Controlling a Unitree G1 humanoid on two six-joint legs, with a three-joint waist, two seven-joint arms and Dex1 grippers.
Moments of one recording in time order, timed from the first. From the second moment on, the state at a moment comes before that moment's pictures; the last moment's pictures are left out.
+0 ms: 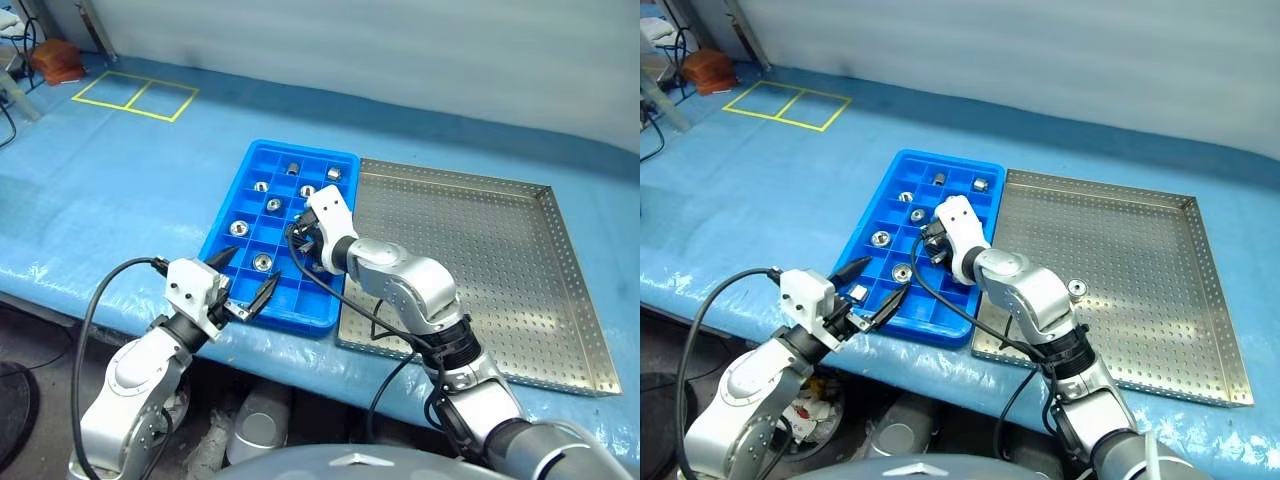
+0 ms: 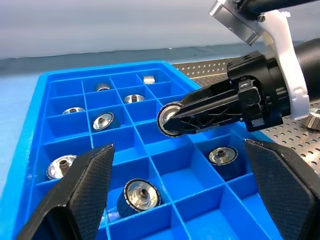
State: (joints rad) left arm 0.26 0.39 0.00 -0.67 -0.36 0.38 -0.41; right arm -0.54 -0.11 0.32 -0.15 0.34 0.97 0.16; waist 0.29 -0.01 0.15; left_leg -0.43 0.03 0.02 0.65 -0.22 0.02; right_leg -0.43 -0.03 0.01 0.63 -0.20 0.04
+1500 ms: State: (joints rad) left arm -0.51 0.27 -0.35 -0.06 -0.24 0.54 -0.62; right arm 0.14 -0.29 0.00 -0.90 0.20 1.03 0.07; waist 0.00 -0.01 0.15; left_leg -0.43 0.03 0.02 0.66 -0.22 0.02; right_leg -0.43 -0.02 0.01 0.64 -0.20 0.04
